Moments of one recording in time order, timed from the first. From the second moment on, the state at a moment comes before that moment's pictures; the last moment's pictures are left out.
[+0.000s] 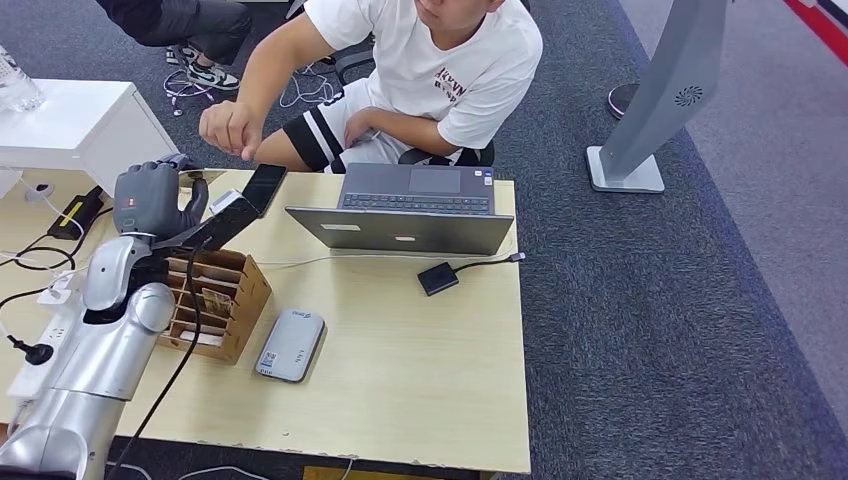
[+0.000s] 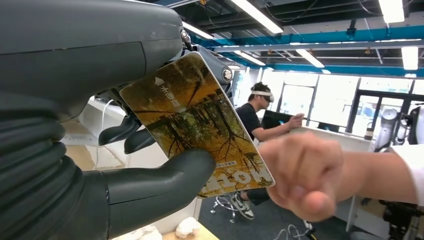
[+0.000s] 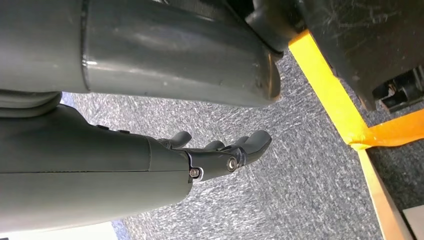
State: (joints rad) left arm -0.49 0.30 -0.15 -1.19 -0.95 0.24 0.04; right arm -0.08 0.03 0.39 -0.22 0.74 -0.02 -0.10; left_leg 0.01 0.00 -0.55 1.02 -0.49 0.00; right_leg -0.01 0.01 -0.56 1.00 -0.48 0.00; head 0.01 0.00
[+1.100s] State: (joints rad) left arm -0.22 0.31 -0.37 -1.53 -1.14 0.05 0.15; right arm -0.05 0.02 0.36 -0.21 0.70 -0.07 -0.09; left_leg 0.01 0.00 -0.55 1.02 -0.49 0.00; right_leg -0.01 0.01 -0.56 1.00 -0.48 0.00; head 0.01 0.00
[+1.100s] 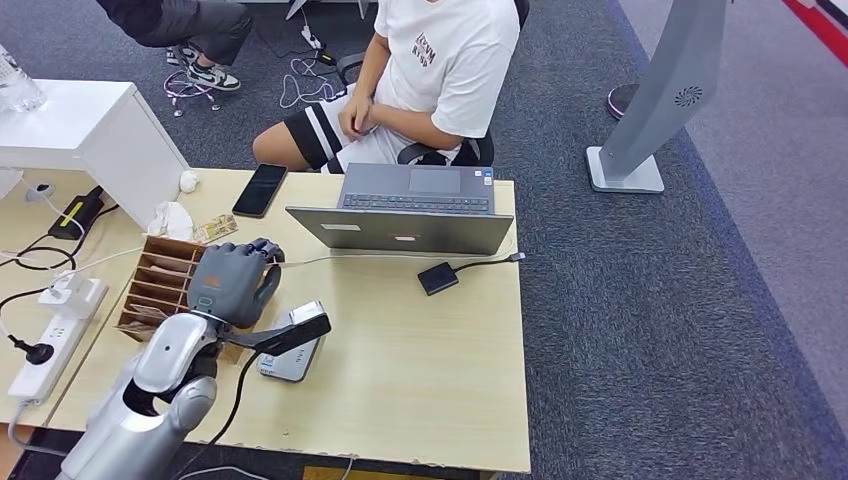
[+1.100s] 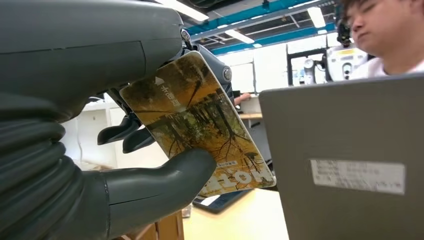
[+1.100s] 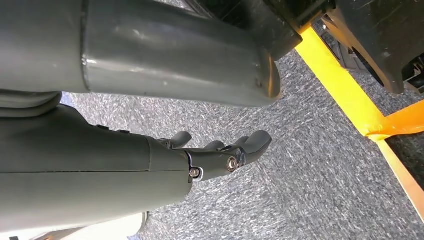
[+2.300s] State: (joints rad) left arm -0.15 0.32 -0.47 -1.38 -1.19 -0.03 0.22; right arm -0.06 0.02 0.36 -0.21 0.76 -0.10 -0.04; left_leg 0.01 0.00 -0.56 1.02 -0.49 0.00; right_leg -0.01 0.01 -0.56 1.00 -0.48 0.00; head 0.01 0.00
